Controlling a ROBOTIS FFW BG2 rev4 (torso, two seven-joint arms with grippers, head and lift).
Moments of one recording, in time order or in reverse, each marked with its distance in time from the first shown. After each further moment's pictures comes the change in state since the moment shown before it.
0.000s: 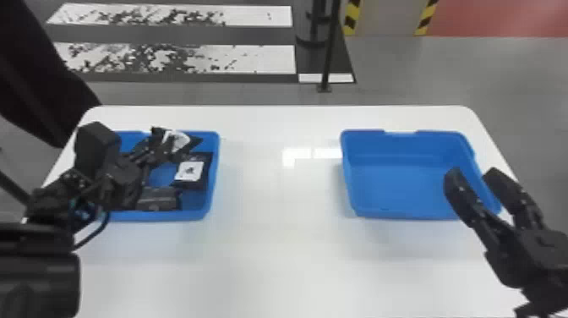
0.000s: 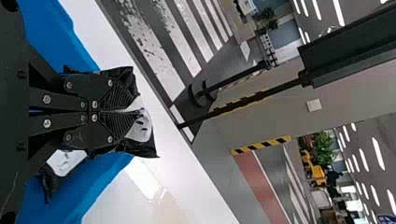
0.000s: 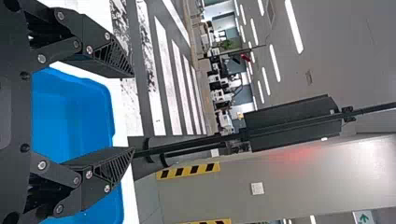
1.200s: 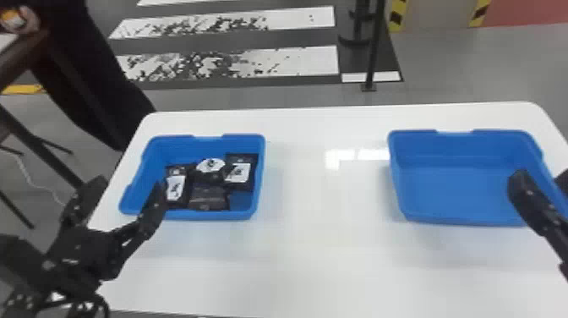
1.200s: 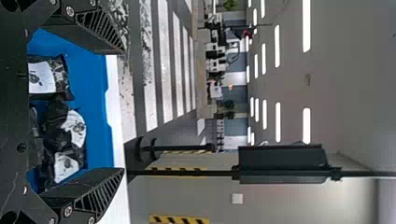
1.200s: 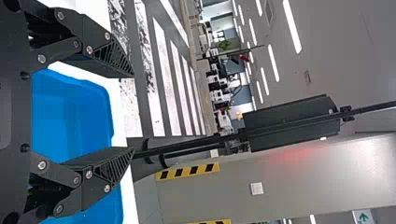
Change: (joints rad) left arm 0.512 -0.129 0.195 -0.298 0.554 -0.298 0.273; right arm 0.007 0.000 0.000 -0.006 -0.010 0.000 -0.001
